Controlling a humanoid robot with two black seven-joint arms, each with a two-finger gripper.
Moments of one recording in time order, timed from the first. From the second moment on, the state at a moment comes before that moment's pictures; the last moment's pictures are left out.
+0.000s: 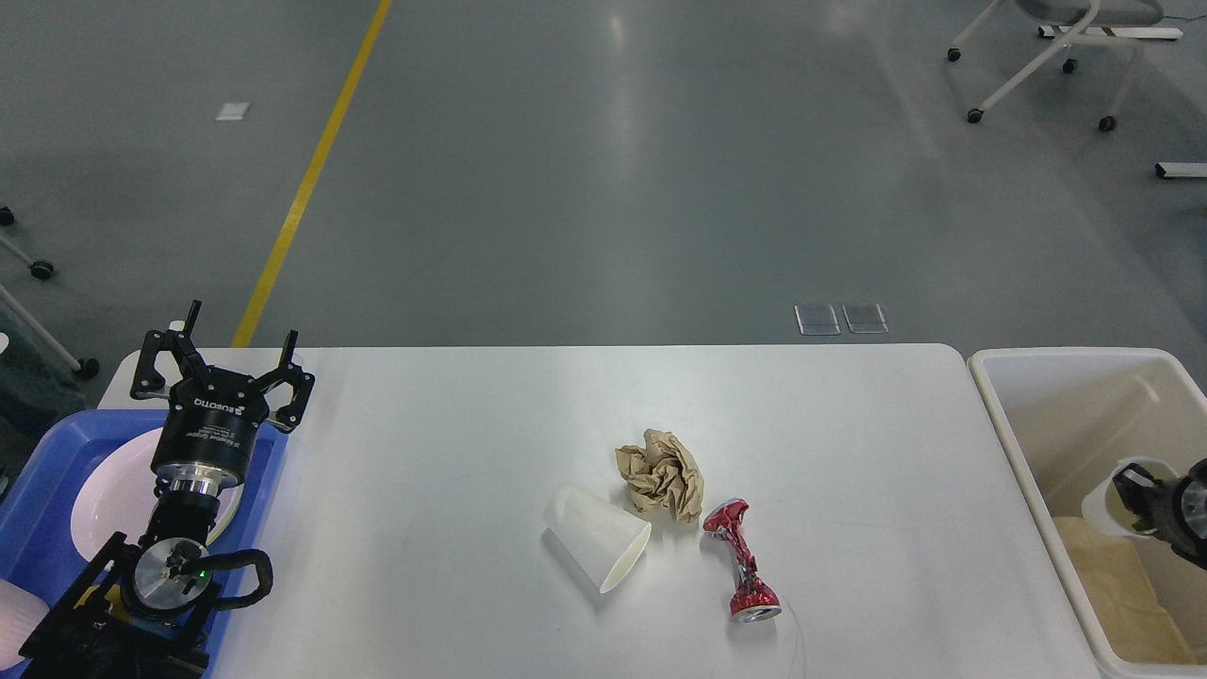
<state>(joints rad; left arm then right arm) -0.29 0.16 -1.45 -0.78 0.23 -0.57 -0.28 0.78 -0.48 -0.96 0.23 0.26 0.28 -0.16</state>
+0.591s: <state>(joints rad) -0.29 0.16 -1.45 -0.78 0.23 -0.57 -0.28 0.63 -0.35 -0.93 0.15 0.26 0.02 -0.20</state>
